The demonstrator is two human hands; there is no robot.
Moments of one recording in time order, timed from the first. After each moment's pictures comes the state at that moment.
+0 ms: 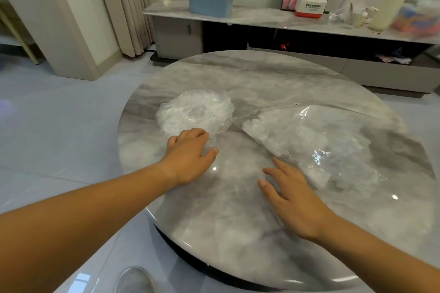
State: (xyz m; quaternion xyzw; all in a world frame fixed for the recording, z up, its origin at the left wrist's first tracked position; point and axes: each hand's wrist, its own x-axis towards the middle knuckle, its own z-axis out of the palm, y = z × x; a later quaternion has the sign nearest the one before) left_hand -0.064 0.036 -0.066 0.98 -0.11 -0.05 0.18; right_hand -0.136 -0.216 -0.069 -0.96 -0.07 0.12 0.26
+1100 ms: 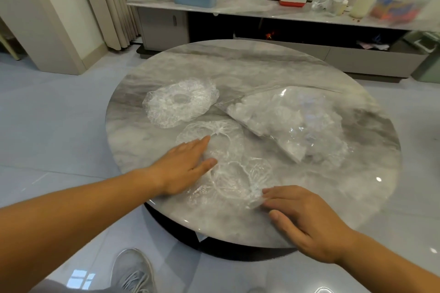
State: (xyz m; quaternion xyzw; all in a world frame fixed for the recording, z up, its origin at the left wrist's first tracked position) left_hand -0.110 0.030 -0.085 0.95 -0.20 -0.17 0.18; right_hand -0.214 -0.274 -0.087 -0.92 -0.31 -0.03 0.24
